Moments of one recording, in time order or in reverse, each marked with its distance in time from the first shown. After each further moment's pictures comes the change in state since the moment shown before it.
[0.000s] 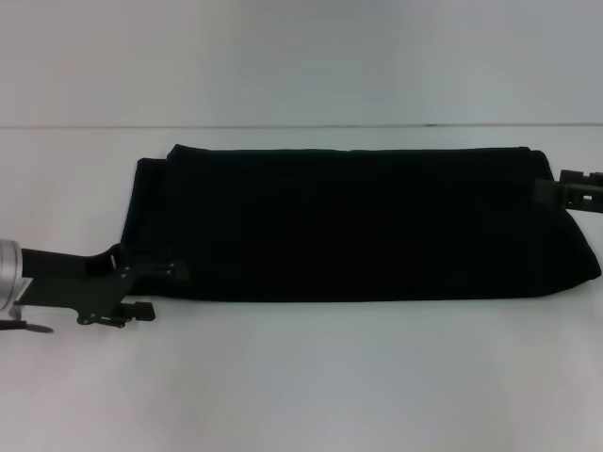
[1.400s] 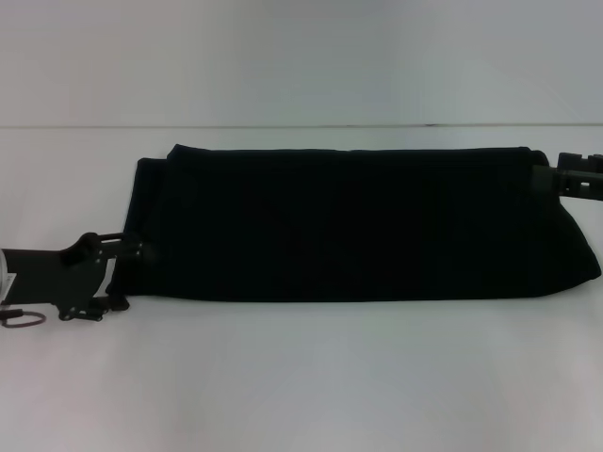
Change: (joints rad) left arm 0.022 0.003 -0.066 -0.053 0.002 -0.175 -0.131; right arm 0.020 -0.002 0.009 -0.004 0.004 0.004 -0.042
